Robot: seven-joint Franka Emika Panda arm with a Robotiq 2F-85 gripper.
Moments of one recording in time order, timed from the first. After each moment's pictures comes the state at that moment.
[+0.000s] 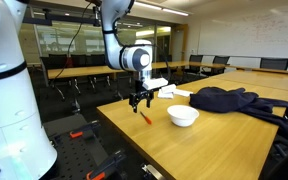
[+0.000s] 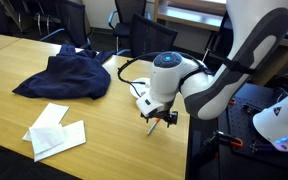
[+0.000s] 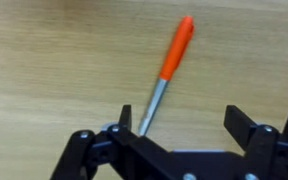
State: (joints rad) arm 0.00 0.44 0.18 -2.44 -0.23 2.86 -1.26
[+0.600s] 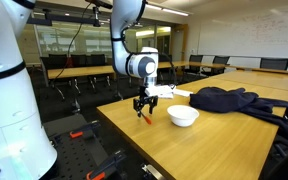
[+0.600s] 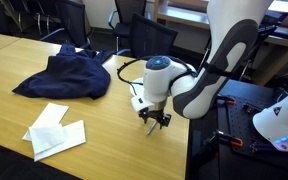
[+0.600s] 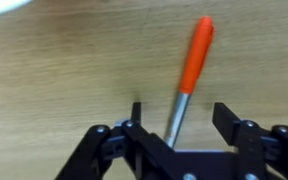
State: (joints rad) arm -0.06 0.56 0.21 -2.34 -0.22 2.86 -1.17
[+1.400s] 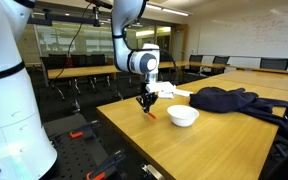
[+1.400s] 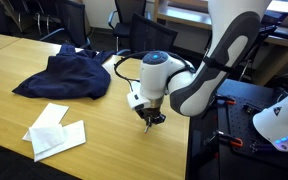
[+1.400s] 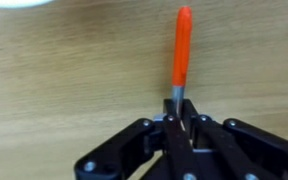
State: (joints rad) arm -0.09 0.53 0.26 -2.32 -0.21 2.84 -1.13
